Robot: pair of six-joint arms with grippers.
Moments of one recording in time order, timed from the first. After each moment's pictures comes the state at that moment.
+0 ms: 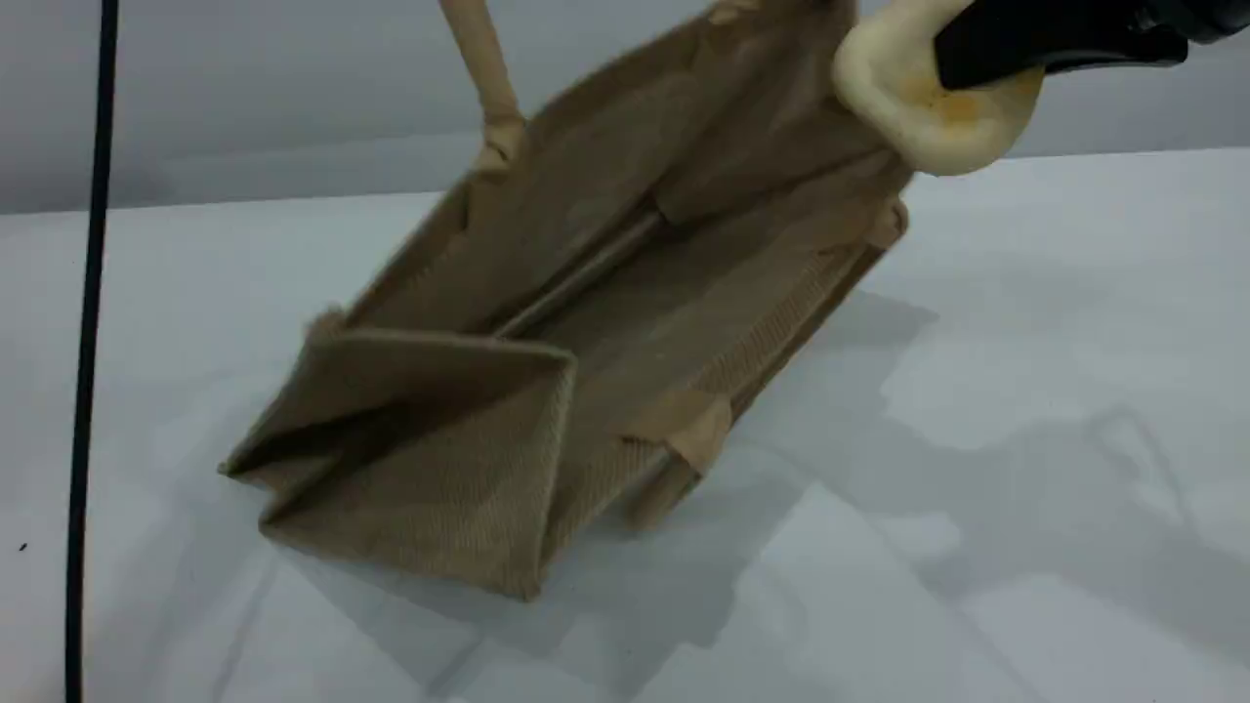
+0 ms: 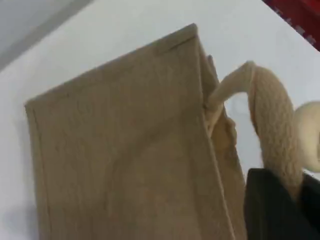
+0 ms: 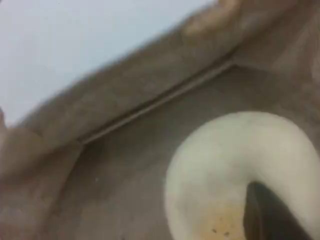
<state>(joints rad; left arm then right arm) -0.29 1.93 -1.98 -0.68 1.22 0.63 0.12 1.50 -0.79 1.36 0.50 -1.28</state>
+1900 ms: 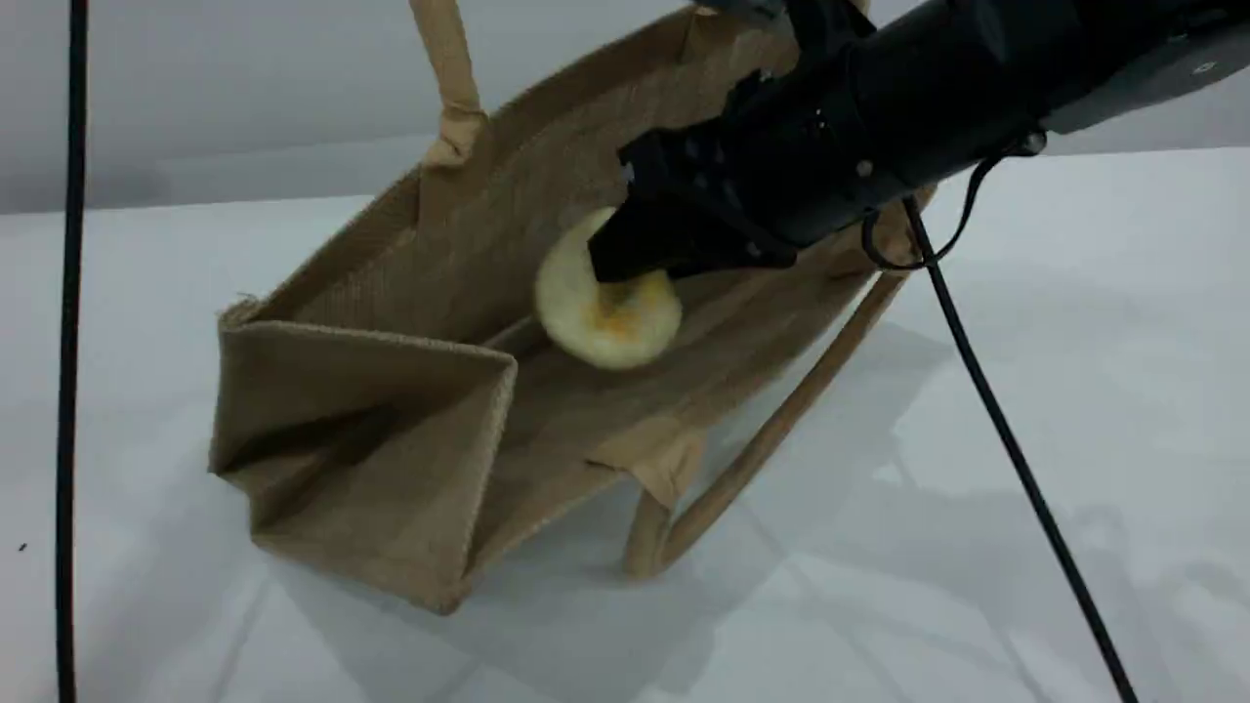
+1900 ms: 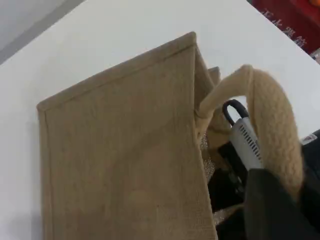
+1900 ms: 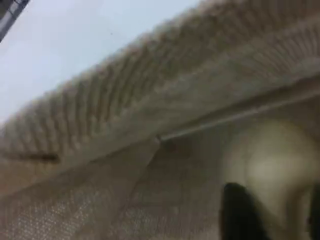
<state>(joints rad) -0.29 1.86 -1.95 -0.67 1.22 0.62 0.40 1.96 -1.03 1.74 0.55 -1.55</state>
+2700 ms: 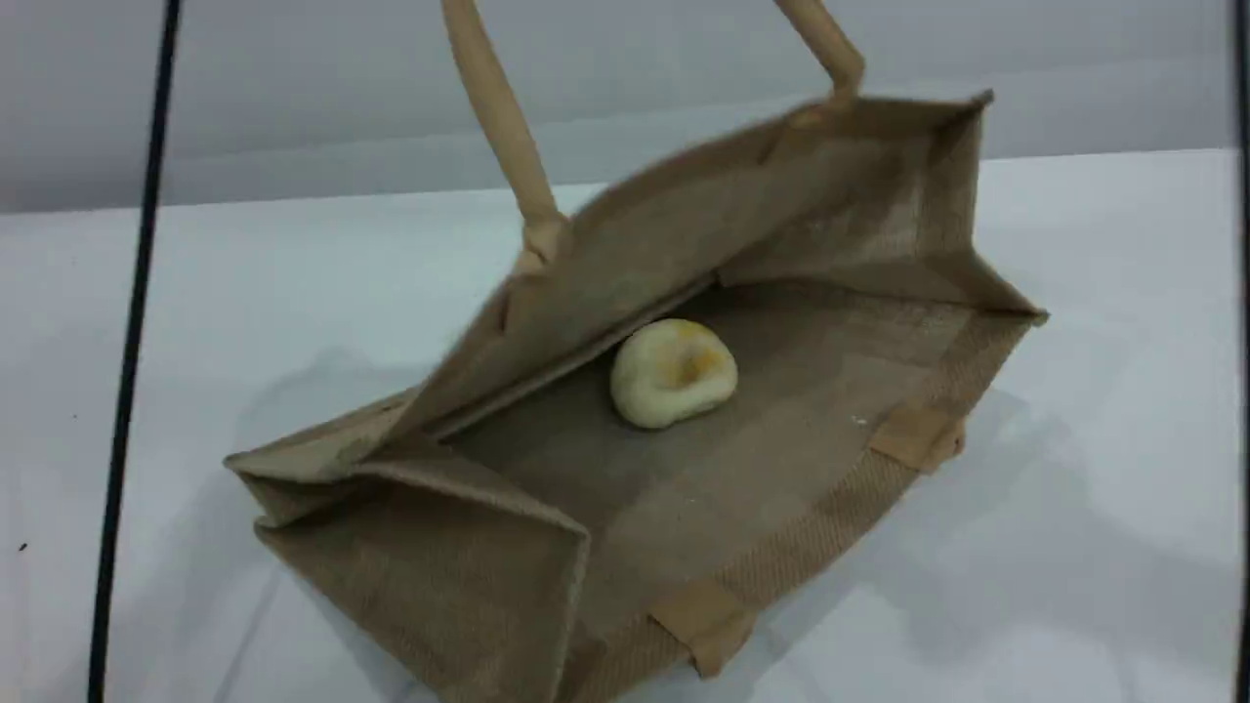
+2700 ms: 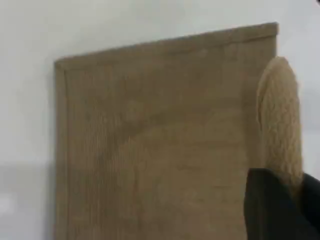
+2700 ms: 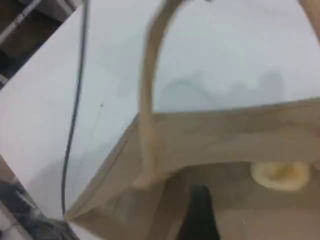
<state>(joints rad) -0.29 2.03 -1.95 -0.66 1.22 0.65 0.16 1.35 -1.02 0.96 0.81 -0.84</state>
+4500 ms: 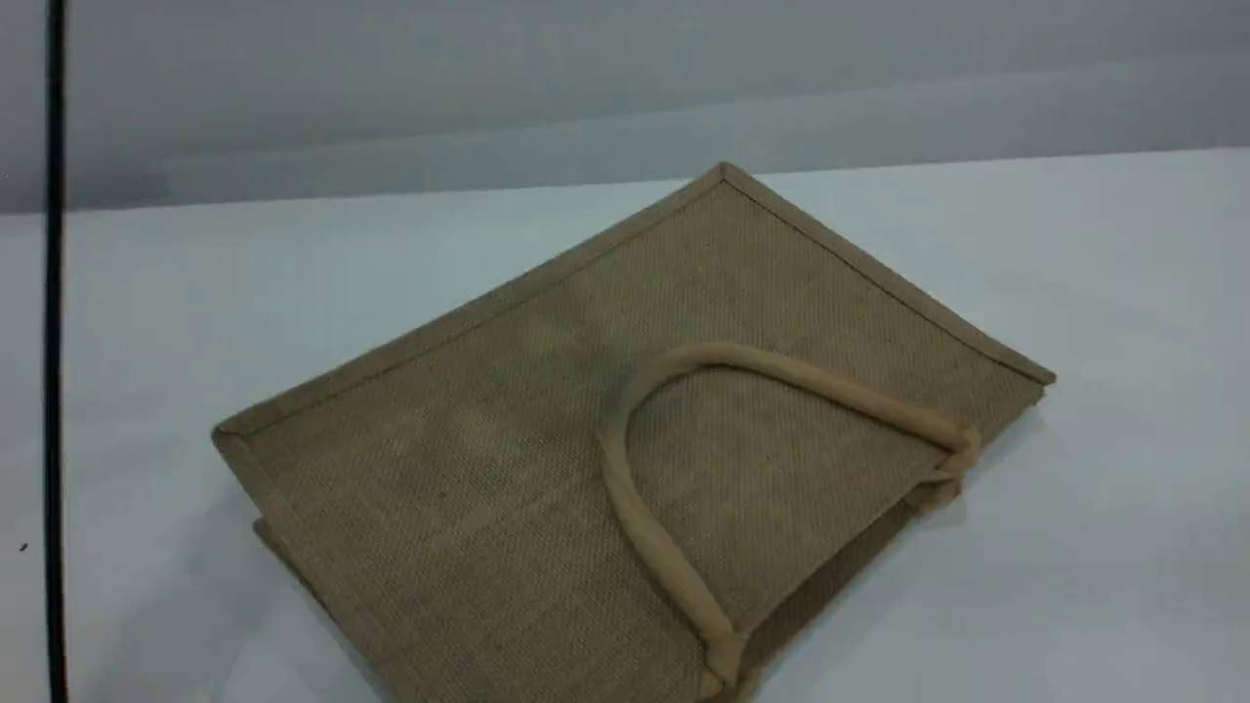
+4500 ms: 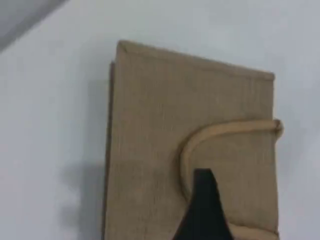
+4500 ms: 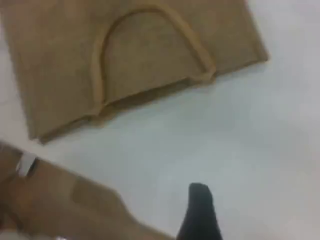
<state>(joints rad) -0.37 1.82 -1.95 -0.40 1.23 0.43 0.16 0.32 -0.60 0.19 1.13 -0.12</state>
